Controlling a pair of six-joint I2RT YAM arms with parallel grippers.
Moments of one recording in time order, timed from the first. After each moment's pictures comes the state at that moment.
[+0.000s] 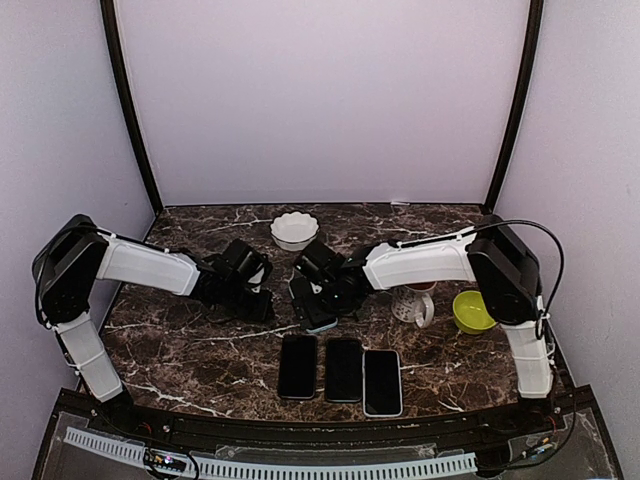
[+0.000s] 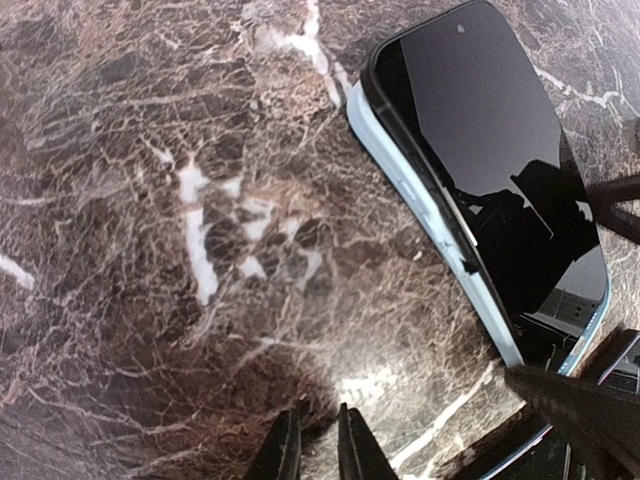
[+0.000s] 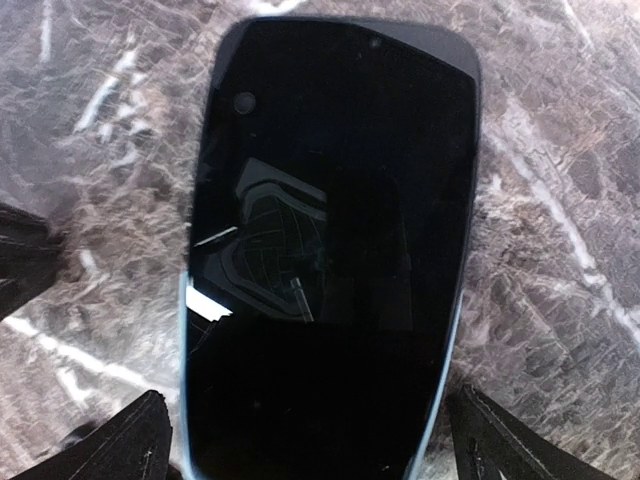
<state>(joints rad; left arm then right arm) -0.70 1.75 0.93 -0.22 0.06 -0.48 1.01 2.16 1.57 -0.53 0.14 0.48</state>
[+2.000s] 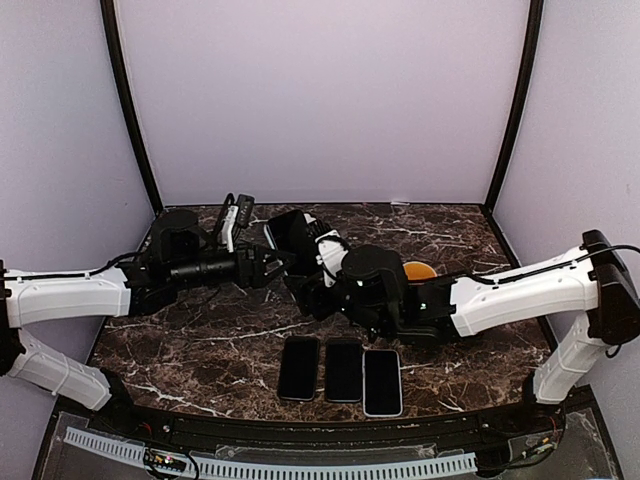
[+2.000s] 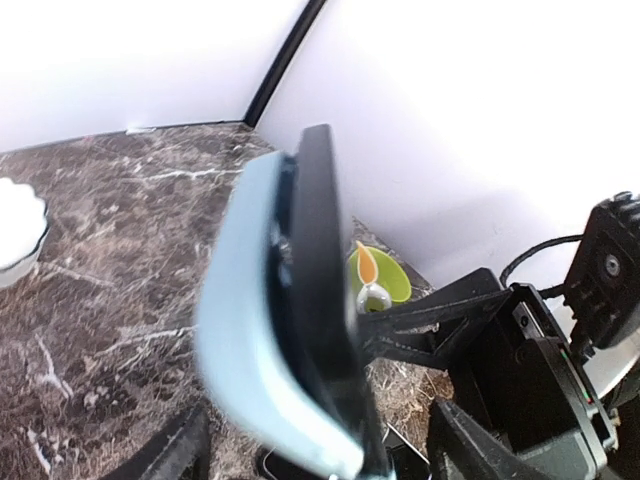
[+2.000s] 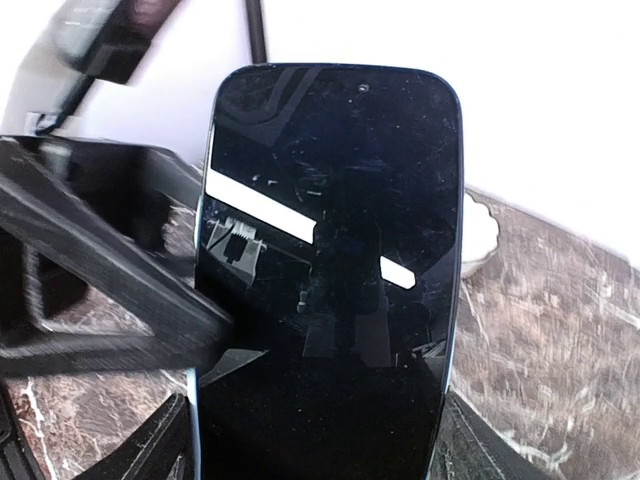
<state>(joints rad) -0.73 1.26 0.72 0.32 0.35 -0.46 1.24 1.62 1.05 0.25 0.51 0.19</state>
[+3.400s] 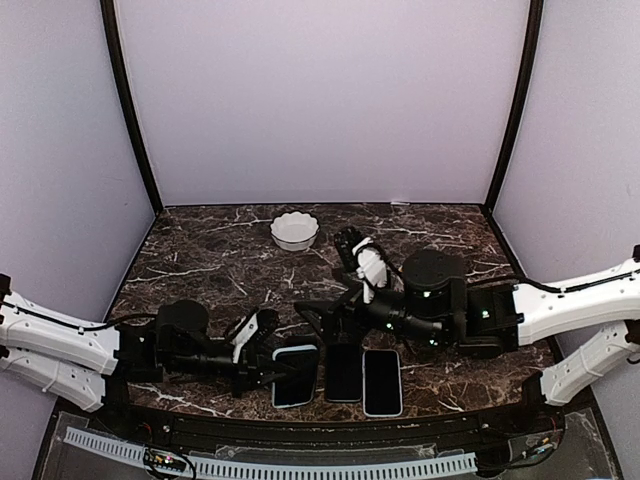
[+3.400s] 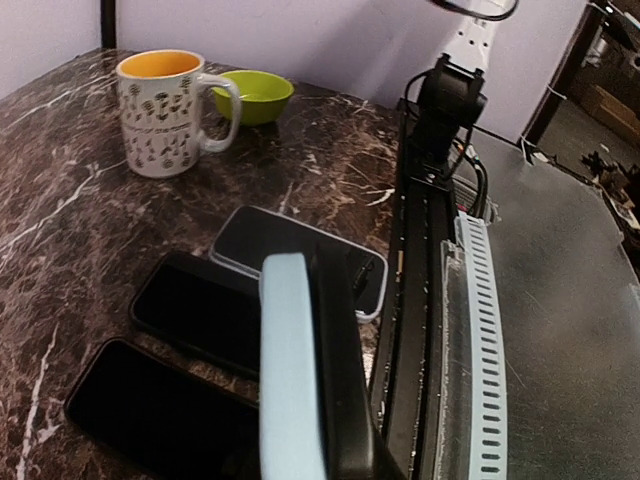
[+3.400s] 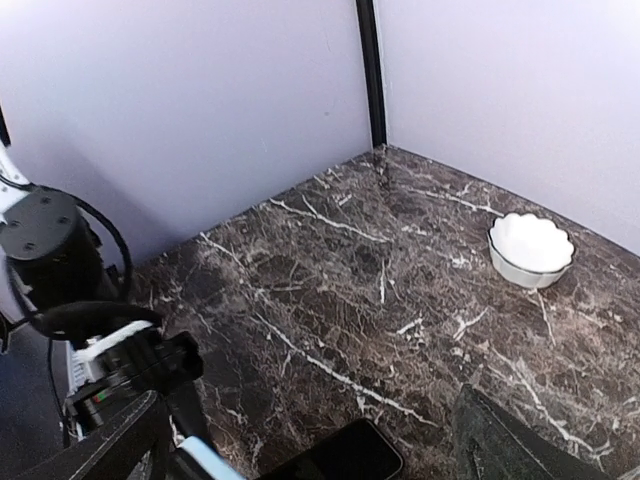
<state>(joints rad) -1.14 1.11 0.40 0.33 0.24 -0.16 1.33 1.29 0.89 0.20 0.30 0.21</state>
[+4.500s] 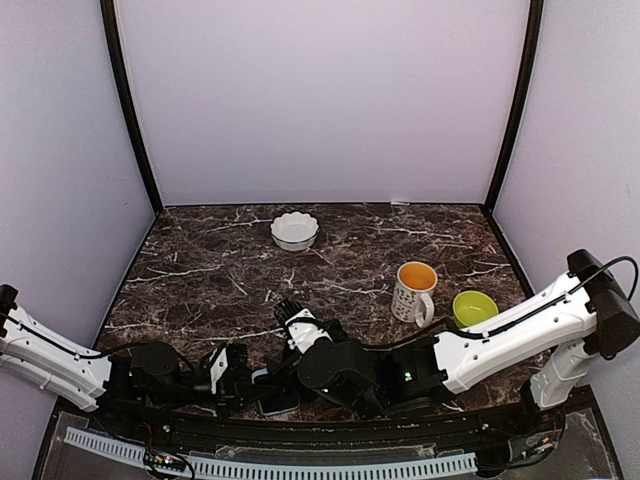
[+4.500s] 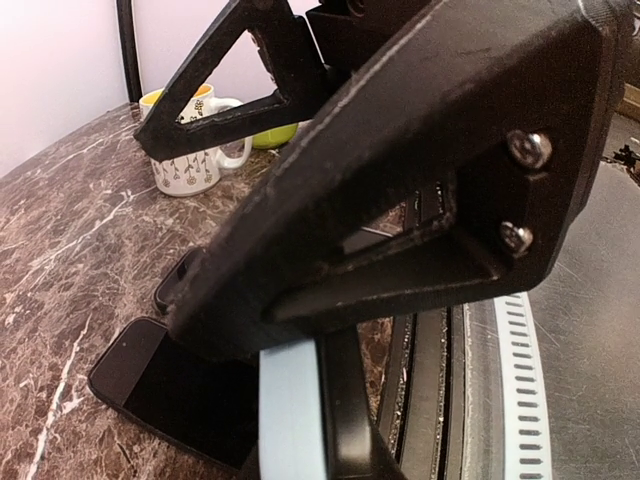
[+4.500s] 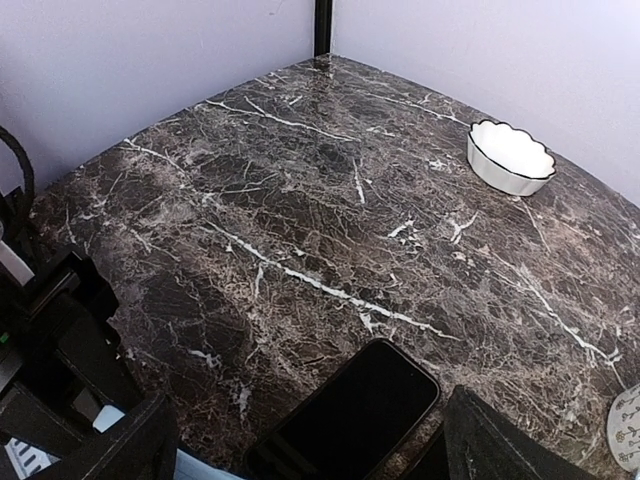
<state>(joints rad) -1.35 1.02 0.10 0.67 -0.06 -0.06 1.58 1.70 1.09 0.04 0.75 0.38</state>
